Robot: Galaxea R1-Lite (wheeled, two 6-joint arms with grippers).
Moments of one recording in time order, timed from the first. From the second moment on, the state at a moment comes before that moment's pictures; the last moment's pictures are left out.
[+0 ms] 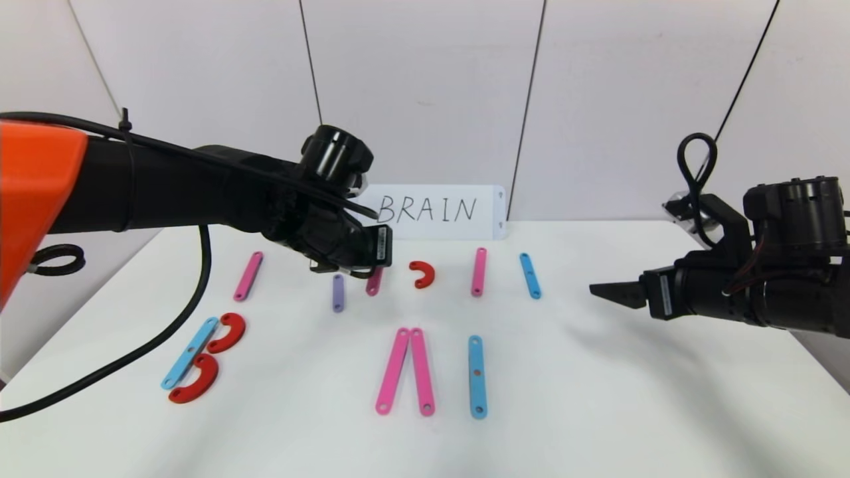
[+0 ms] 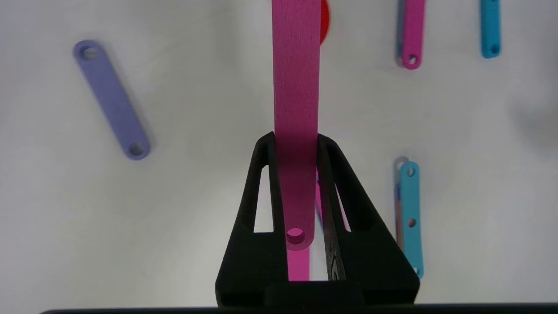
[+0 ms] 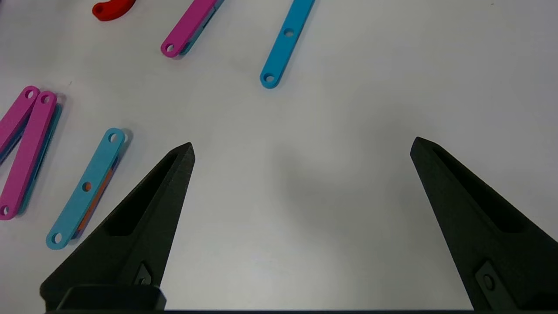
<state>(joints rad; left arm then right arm) -0.51 2.01 -1.63 0.36 -0.03 -0.39 0.13 1.63 -0.80 -0.24 0.23 -0.03</state>
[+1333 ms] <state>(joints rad) -0.61 2.32 -1.74 0.09 -0.08 -0.32 0.06 1.69 -0.81 -0.26 0.28 -0.04</state>
